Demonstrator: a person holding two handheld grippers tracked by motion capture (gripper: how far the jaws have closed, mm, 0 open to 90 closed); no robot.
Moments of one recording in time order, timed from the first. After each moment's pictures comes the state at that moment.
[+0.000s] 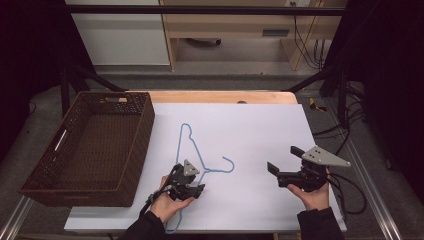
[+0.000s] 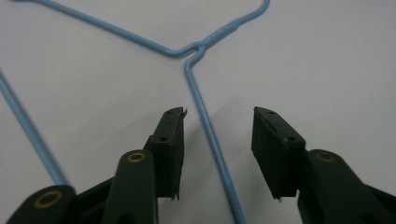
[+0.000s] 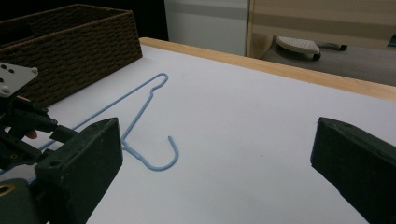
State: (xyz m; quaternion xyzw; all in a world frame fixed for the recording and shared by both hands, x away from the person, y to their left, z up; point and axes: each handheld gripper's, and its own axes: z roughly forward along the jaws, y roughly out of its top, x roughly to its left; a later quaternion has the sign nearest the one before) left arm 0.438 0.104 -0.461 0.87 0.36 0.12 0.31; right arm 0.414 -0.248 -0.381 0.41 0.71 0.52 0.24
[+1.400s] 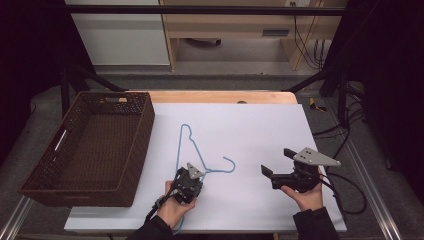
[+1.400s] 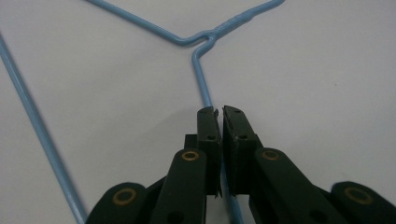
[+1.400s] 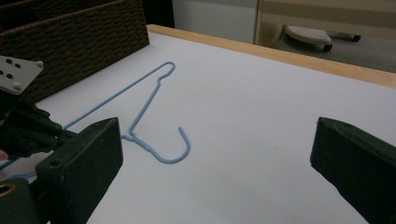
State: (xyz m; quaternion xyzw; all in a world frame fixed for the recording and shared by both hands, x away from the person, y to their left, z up) left arm 0.429 0.091 -0.466 0.85 0.41 0.15 0.29; right arm 0.418 -0.237 -0.390 0.40 0.73 0.51 0.23
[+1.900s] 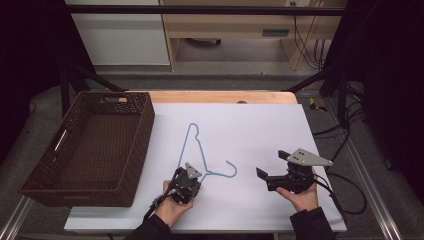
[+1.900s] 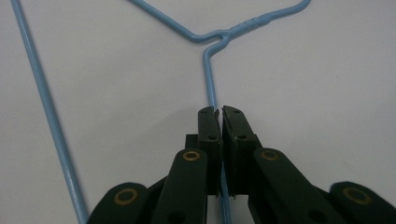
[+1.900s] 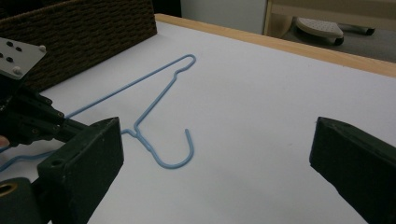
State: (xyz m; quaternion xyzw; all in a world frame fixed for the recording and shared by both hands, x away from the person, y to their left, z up) left arm 0.430 0.096 -0.464 0.86 0.40 0.15 0.29; right arm 0.420 -0.227 -0.397 0.39 0.74 0.50 0.22
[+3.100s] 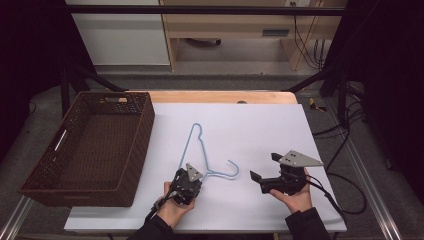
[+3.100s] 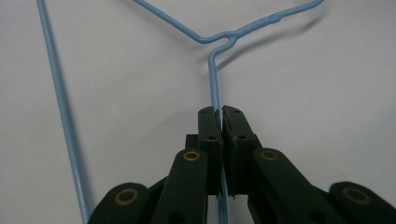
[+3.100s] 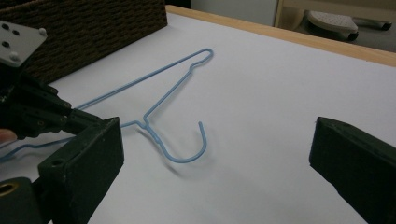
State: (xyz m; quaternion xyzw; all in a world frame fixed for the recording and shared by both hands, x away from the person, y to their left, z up) left arm 0.423 0.095 -0.459 0.85 0.40 0.17 0.30; right arm 0.421 -0.211 -0.405 0.38 0.76 0.49 0.20
